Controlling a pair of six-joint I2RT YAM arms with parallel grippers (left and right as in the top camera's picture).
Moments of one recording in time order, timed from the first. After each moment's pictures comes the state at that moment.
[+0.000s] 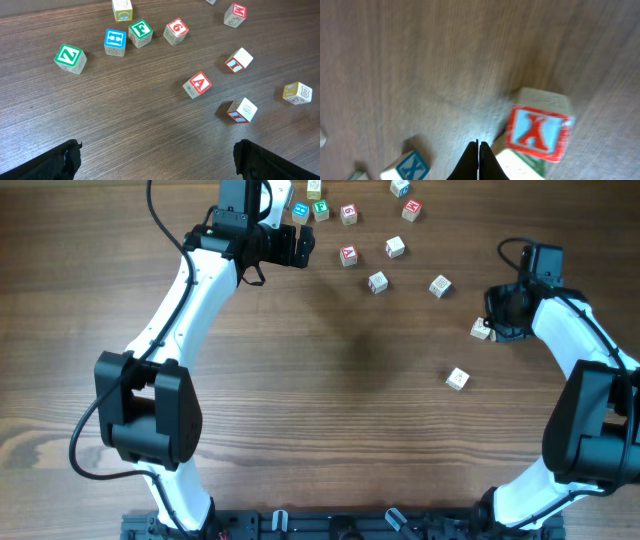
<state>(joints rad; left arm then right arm) -0.24 1.97 1.66 -0.54 0.23 -0.02 -0.16 1.83 1.15 -0.51 -0.02 1.24</state>
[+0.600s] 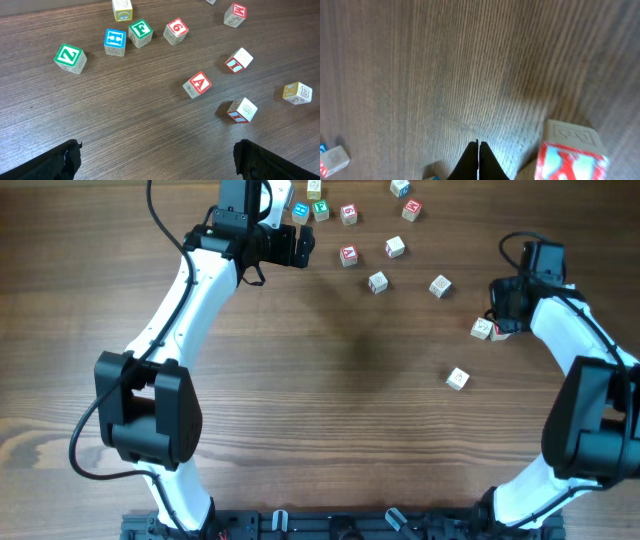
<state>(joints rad) -0.24 1.97 1.66 -0.54 0.23 -0.02 -0.16 1.87 1.15 -0.38 0.04 1.26</state>
